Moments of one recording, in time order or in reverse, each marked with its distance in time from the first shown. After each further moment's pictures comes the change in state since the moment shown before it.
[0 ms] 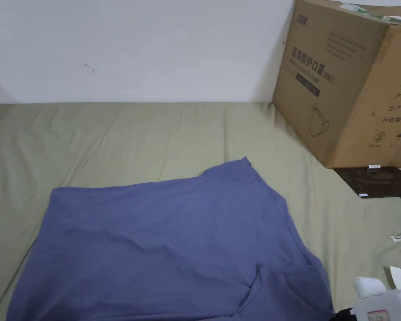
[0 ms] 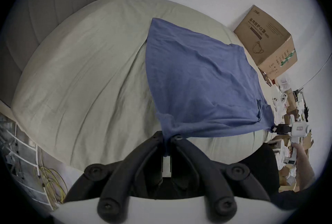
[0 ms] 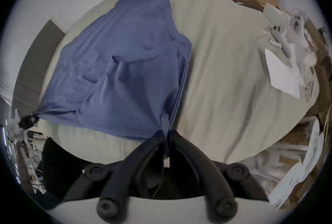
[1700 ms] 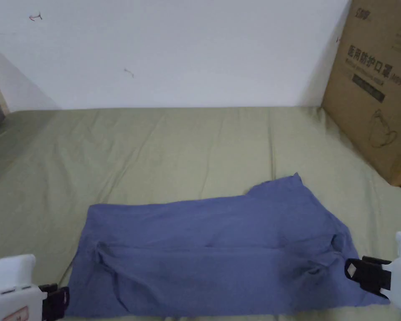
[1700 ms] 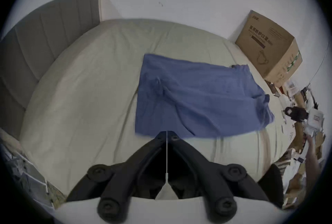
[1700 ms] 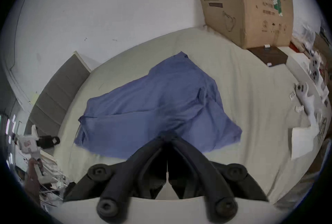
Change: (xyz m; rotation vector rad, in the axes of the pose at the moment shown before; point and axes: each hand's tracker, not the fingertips) left arm 0.041 0.084 -0.028 0.117 0.090 -0.086; right arm -0.084 0.097 0.014 0.399 0.164 0.004
